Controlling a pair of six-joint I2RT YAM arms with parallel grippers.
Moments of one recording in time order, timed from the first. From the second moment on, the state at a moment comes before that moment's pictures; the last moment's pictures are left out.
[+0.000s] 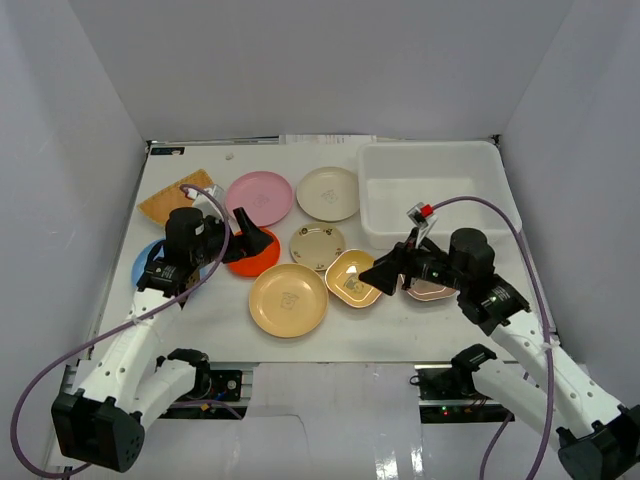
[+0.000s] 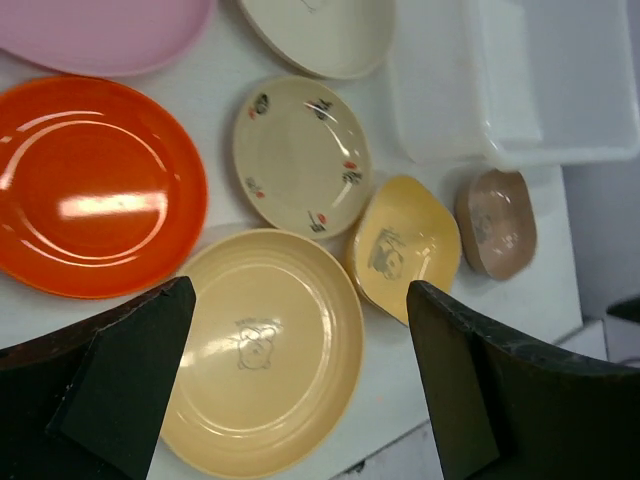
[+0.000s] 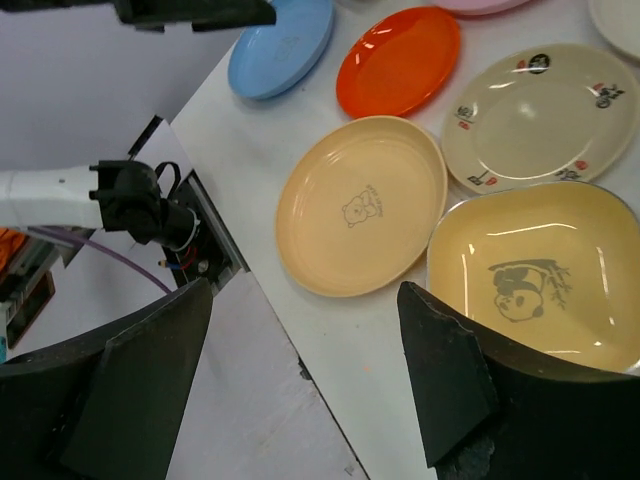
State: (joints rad) left arm -0.24 0.90 0.76 -0.34 0.36 -0.53; right arm 0.49 0.72 0.64 -0.17 -0.62 0.44
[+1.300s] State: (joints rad) left arm 0.42 1.81 1.13 -0.15 0.07 -0.54; right arm 0.77 0.76 0.49 0.00 -0.50 0.40
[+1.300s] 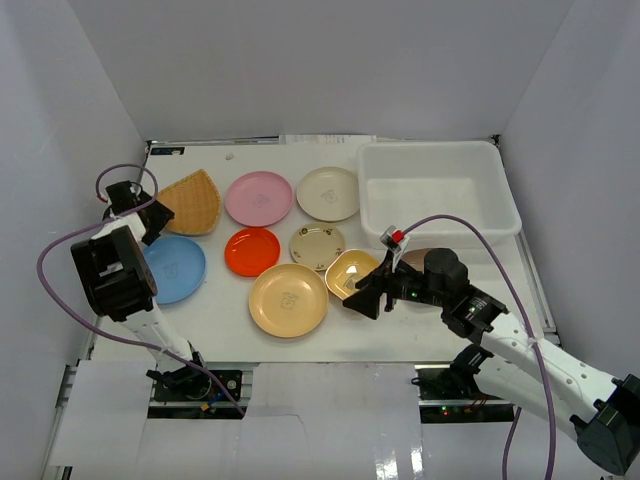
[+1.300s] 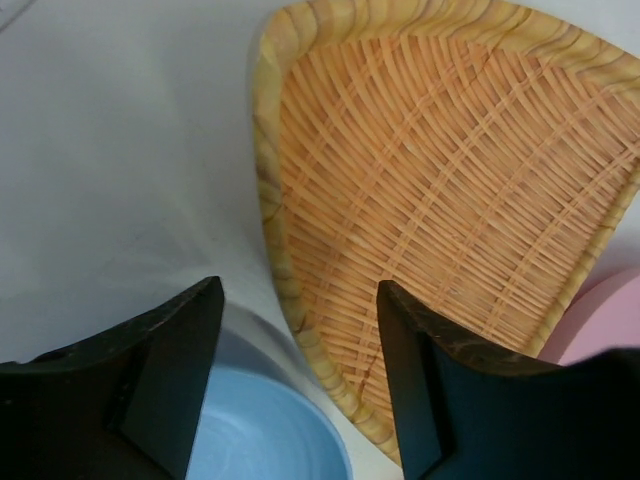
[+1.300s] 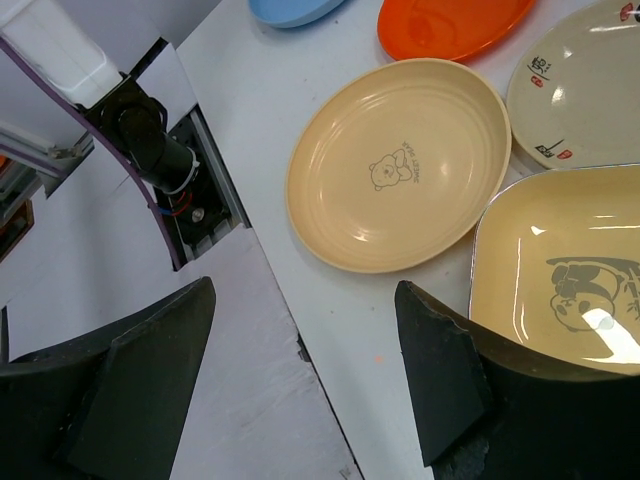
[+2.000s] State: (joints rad) left arm 0.42 1.87 1.15 -0.01 0.14 -0.55; right arm 0.78 0.79 0.46 0.01 -0.51 0.41
